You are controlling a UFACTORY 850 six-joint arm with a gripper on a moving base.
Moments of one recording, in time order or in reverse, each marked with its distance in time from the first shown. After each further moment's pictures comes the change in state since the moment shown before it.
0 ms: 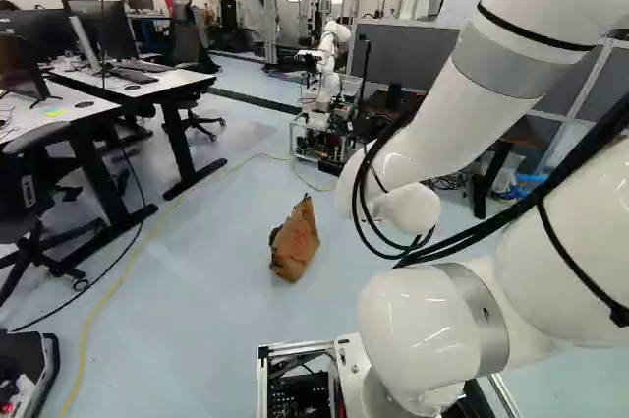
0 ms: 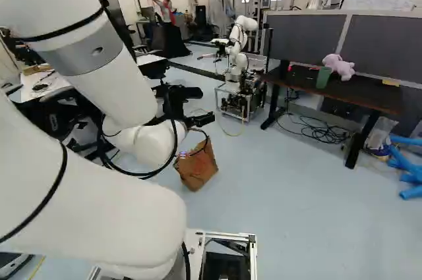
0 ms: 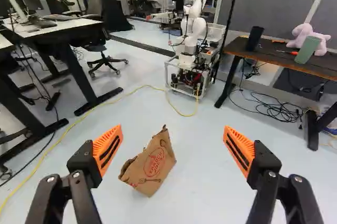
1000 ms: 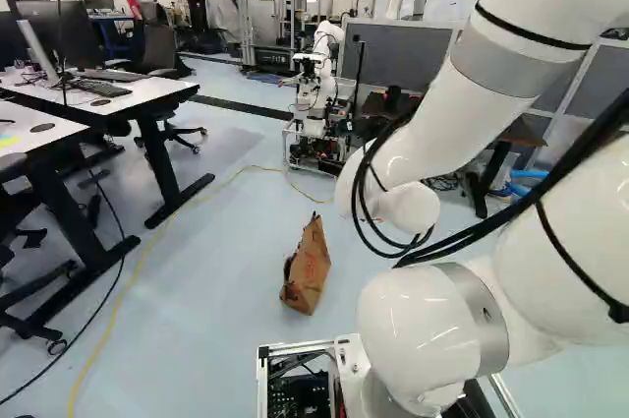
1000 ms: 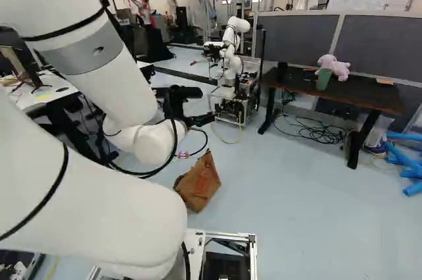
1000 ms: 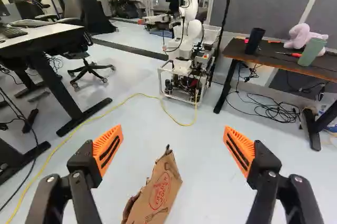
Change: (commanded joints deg) arm 0.3 -0.9 -0.7 0.0 0.0 0.0
